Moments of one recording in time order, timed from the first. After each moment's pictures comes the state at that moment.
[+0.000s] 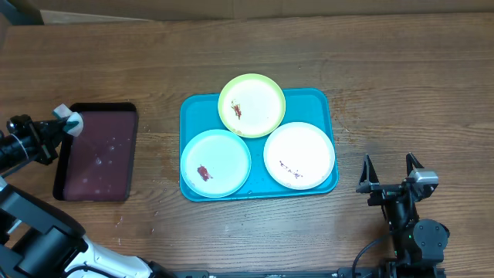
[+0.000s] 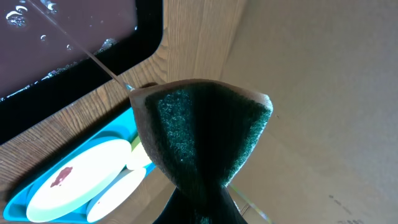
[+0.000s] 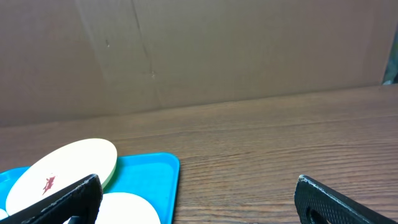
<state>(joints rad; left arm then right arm) 0.89 1.91 1.59 -1.21 1.06 -0.58 -0.03 0.01 0.02 -0.03 -0.11 0.15</state>
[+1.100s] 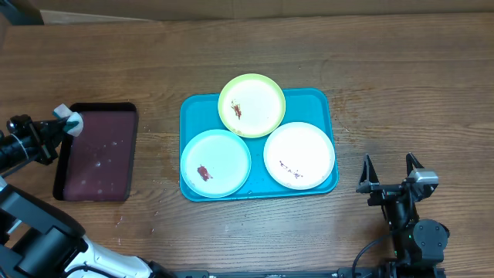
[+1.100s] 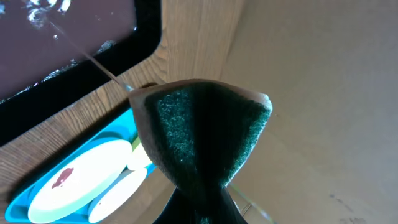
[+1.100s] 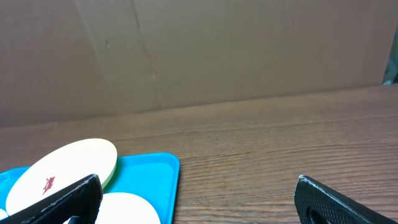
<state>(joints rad) 0.89 1.91 1.59 -1.21 1.07 -0.56 -0.03 0.01 0.02 -0.03 -0.11 0.15</state>
